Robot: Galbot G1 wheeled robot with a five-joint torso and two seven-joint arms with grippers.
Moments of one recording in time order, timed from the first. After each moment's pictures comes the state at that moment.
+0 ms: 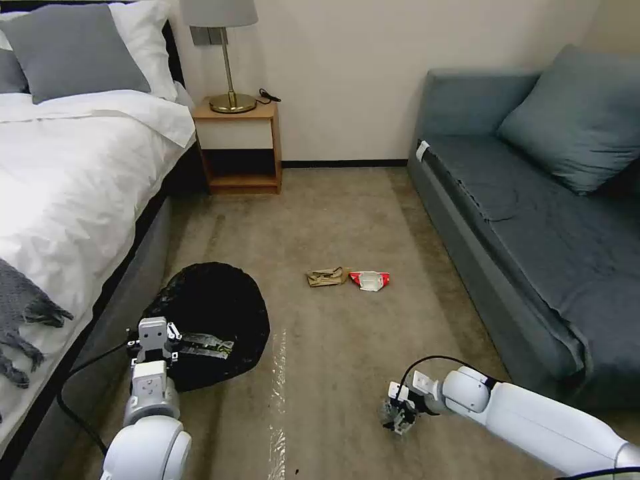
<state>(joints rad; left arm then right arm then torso) 1.55 -1.34 -0.56 -2.16 -0.01 0.31 -0.41 -0.60 0.78 -0.73 1.27 0.33 -0.30 -0.47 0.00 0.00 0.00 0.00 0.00</state>
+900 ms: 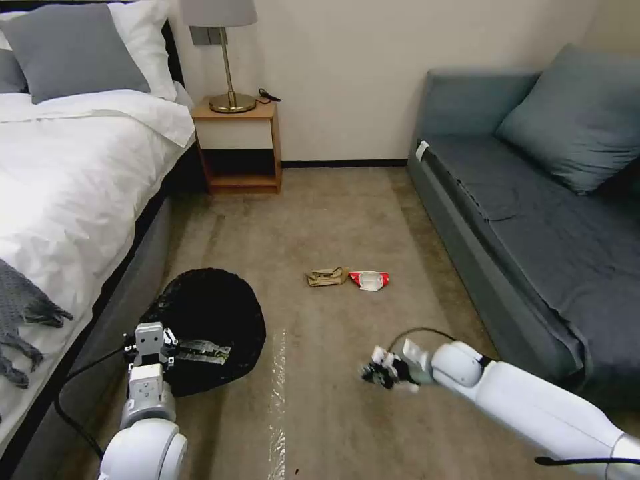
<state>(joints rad) 1.55 -1.32 -0.57 -2.10 -0.03 0.31 -0.40 -0.58 0.83 -0.50 1.46 0.44 -0.34 -0.43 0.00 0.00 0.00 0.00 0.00</state>
